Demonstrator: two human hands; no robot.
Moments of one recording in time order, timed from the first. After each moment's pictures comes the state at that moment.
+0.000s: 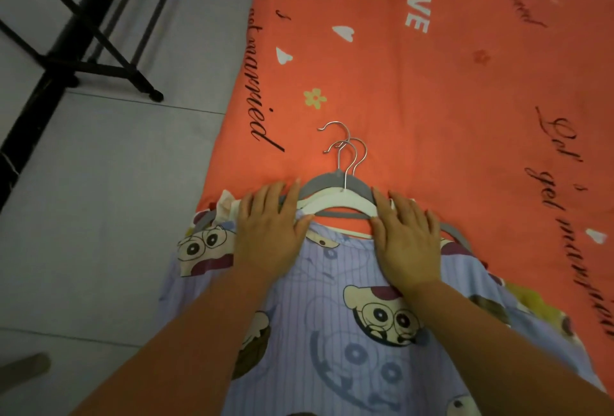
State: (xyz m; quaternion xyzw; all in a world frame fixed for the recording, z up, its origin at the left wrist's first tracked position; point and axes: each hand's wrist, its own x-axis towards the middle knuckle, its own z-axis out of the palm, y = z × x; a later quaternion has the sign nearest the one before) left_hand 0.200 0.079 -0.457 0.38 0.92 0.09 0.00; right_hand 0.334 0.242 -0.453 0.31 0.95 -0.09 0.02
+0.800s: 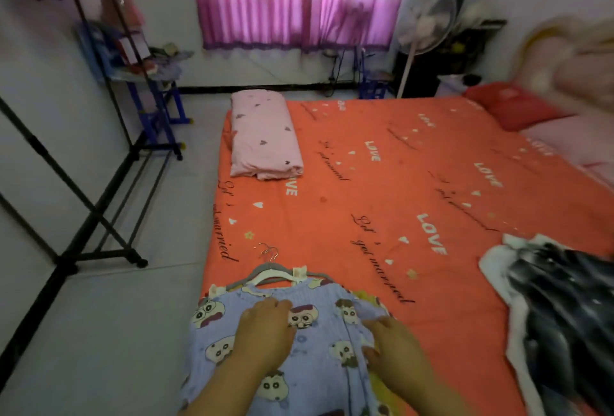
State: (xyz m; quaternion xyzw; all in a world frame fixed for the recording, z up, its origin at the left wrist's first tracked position) left_hand 0.400 0.000 -0.118 0.49 0.86 0.03 0.17; right_hand 0.591 0.130 -0.141 0.38 0.90 -0.21 0.07
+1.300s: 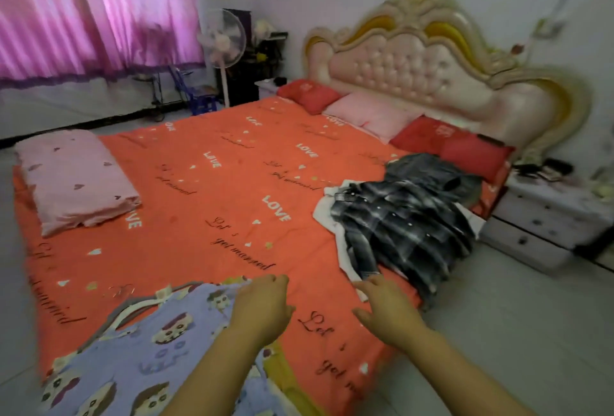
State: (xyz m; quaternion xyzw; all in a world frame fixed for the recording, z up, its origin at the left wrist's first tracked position) left_hand 0.627 0.026 -0.034 0.74 0.67 -0.01 0.11; right_hand 0.849 0.049 -0.046 0.60 0.79 -0.14 -0.03
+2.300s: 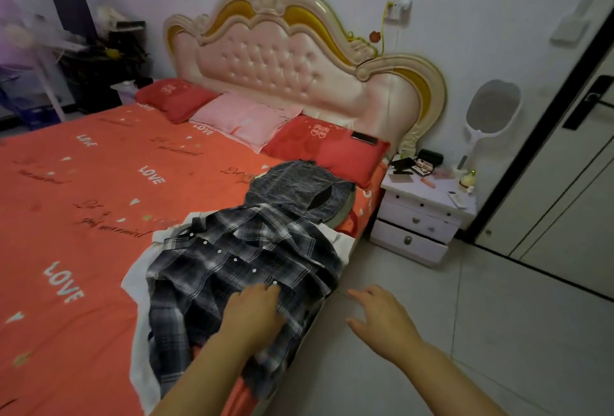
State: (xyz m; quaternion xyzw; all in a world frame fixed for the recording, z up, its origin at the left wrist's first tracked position) left_hand 1.117 0.331 -0.061 0.81 0.57 -0.07 0.13; right_hand 1.336 0.282 -0.065 0.71 0.68 -0.16 -0.04
